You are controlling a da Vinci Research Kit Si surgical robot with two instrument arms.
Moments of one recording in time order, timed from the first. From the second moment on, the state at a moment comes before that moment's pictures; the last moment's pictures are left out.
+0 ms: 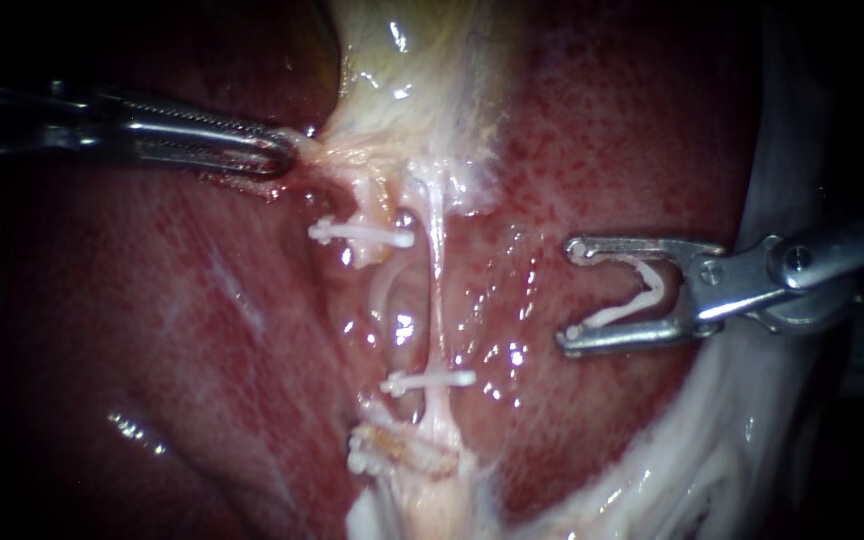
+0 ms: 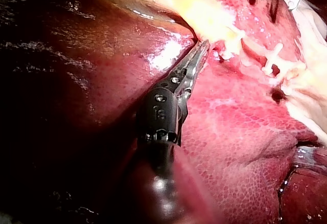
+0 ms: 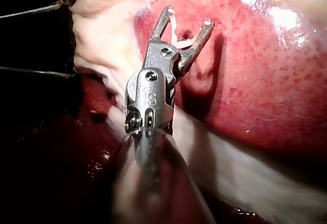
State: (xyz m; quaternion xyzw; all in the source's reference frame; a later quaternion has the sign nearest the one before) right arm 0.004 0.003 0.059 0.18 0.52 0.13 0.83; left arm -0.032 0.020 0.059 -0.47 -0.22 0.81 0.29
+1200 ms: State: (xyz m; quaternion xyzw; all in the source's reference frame) right arm 0.015 0.001 0.063 0.36 0.50 0.22 0.76; left arm -0.029 0.023 0.051 -0.48 -0.20 0.80 0.30
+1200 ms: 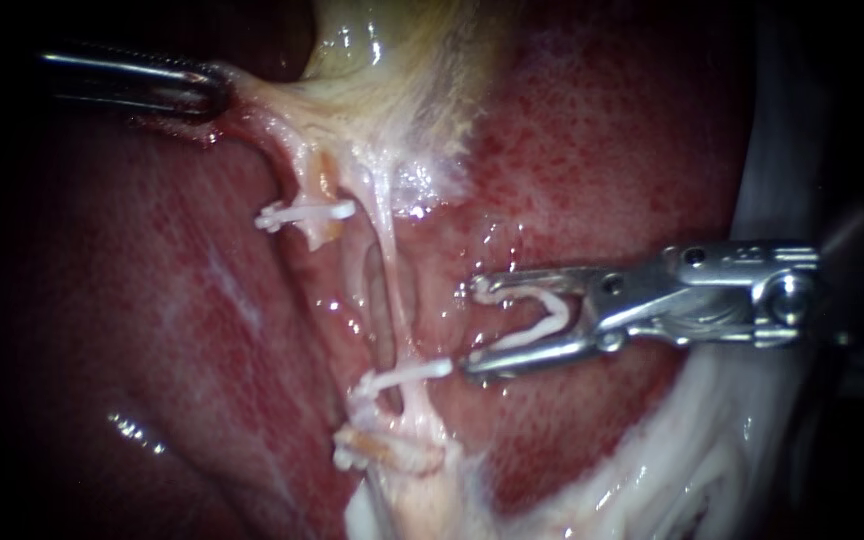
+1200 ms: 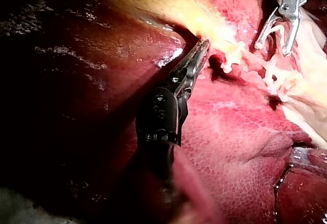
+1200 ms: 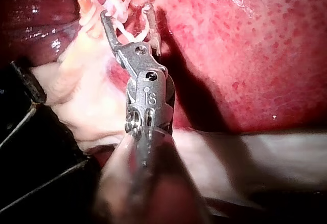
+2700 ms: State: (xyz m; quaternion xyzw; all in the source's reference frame) right arm 0.019 0.001 0.064 0.56 0.55 0.22 0.58; left arm -0.029 0.023 0.052 -0.48 -0.20 0.80 0.30
